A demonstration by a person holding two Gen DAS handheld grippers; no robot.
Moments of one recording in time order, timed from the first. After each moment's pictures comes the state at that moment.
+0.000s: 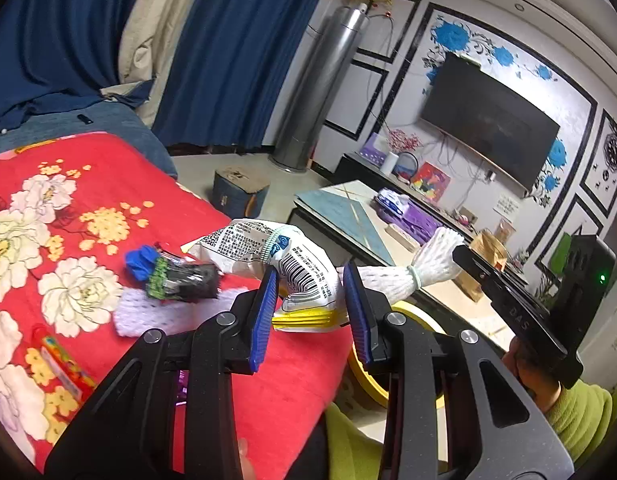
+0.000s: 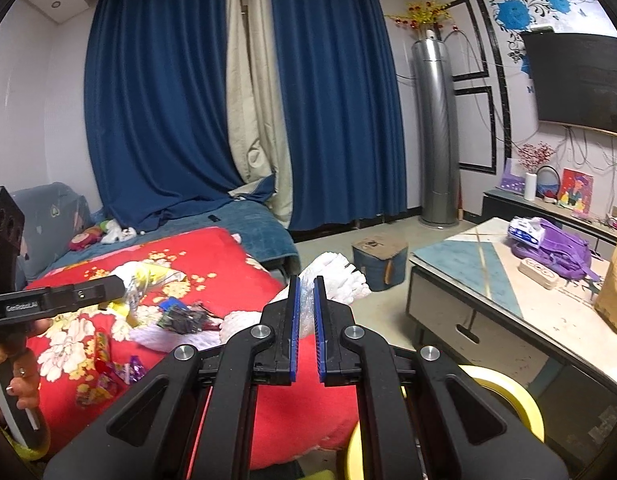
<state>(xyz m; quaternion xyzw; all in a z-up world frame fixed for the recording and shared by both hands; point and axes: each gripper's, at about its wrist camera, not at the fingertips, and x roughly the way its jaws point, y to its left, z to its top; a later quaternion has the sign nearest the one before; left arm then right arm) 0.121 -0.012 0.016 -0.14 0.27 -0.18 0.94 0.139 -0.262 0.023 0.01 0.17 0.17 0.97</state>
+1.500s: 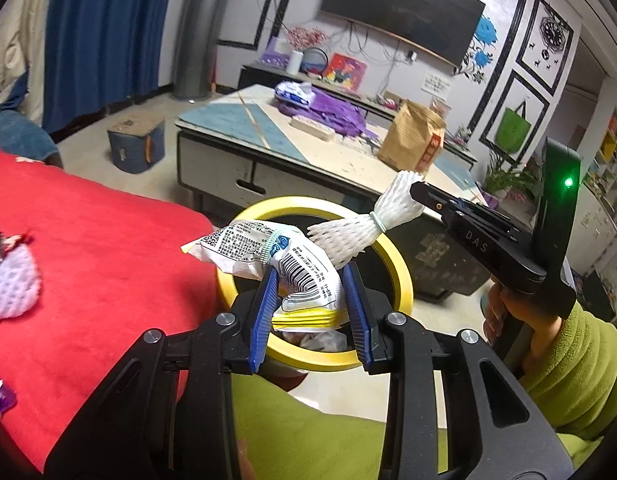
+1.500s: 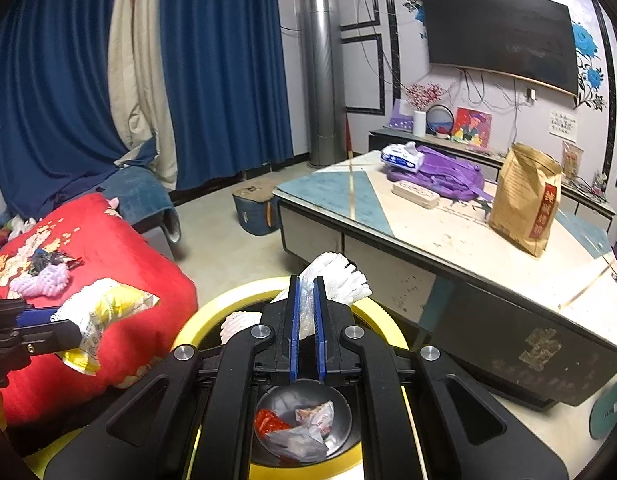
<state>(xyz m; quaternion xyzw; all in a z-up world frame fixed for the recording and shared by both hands) 0.149 -0.193 -0.058 -0.01 0.37 -0.34 0.86 0.121 -0.411 -0.058 0.04 0.26 -0.03 0.96</state>
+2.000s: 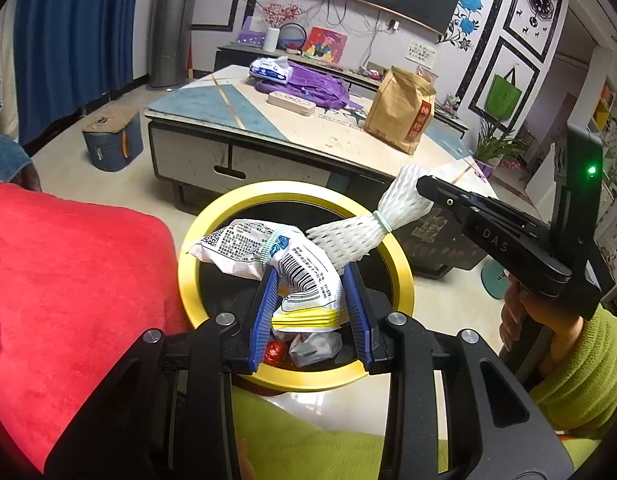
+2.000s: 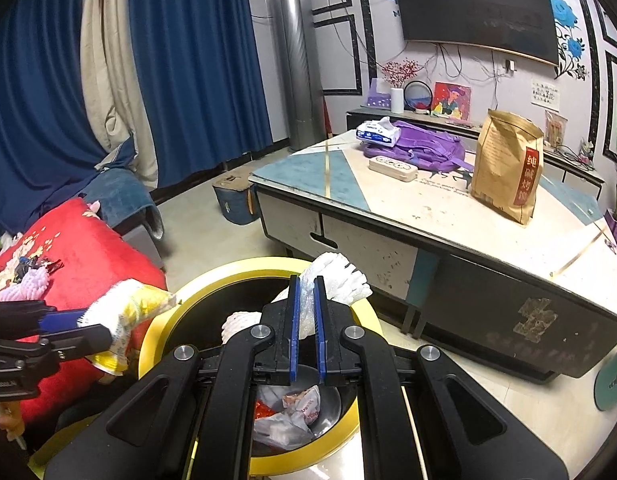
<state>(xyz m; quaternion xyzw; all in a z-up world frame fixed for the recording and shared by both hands) 0.169 -0.241 -0.084 0.03 0.40 -0.37 0.84 0.119 -0.440 -0.072 0.07 0.29 -0.05 0.95</state>
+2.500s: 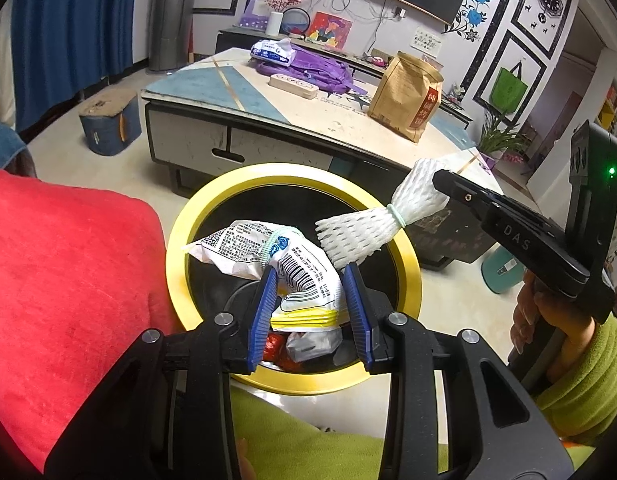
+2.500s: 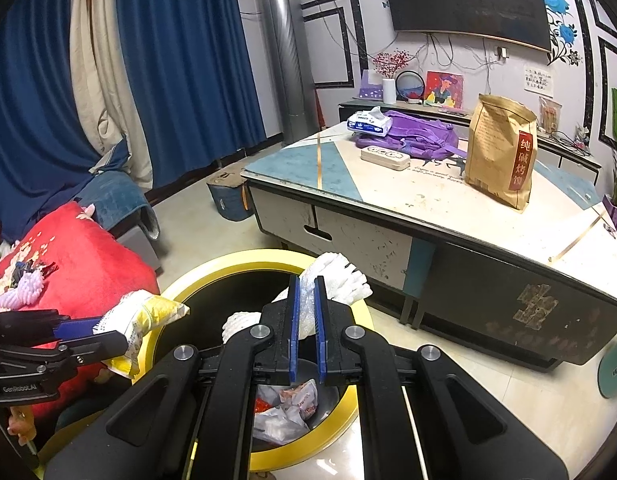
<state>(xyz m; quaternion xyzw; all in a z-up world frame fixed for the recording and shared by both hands) 0.183 -0.249 -0.099 0.03 0.42 -0.36 0.83 0.119 -0.455 -0.081 0.09 0.30 -0.06 0.95</state>
